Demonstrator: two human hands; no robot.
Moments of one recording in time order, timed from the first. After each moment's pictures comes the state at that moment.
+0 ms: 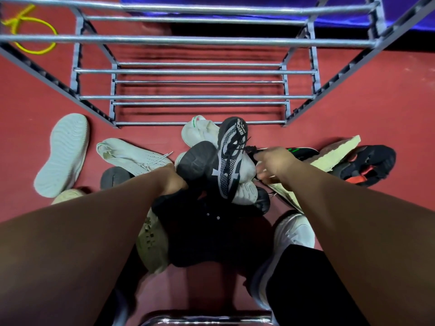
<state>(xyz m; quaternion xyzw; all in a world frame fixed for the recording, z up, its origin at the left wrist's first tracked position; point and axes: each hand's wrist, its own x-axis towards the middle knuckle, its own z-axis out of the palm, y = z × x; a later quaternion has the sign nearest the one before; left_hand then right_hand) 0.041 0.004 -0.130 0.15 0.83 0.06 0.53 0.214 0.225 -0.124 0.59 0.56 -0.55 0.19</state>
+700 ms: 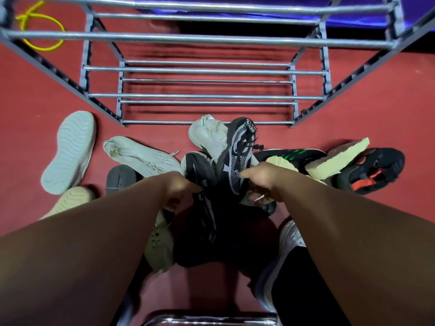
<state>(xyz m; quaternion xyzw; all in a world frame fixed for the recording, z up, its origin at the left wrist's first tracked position) 0.047 -0.012 -0.143 0.00 0.76 0.14 0.64 0.201 0.184 -0.137 0.54 0.55 -0.54 0.34</state>
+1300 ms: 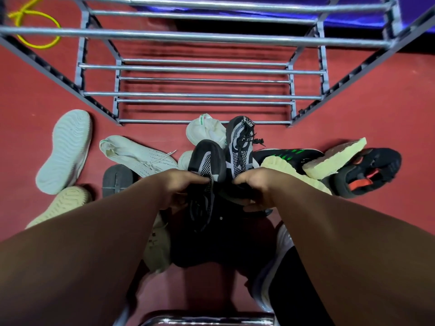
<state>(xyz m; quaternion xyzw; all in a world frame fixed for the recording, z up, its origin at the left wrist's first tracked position) 0.057 0.000 -0.138 -0.09 0.68 0.27 0.67 0.204 0.170 -0.141 0.58 0.43 -0.60 0.35</state>
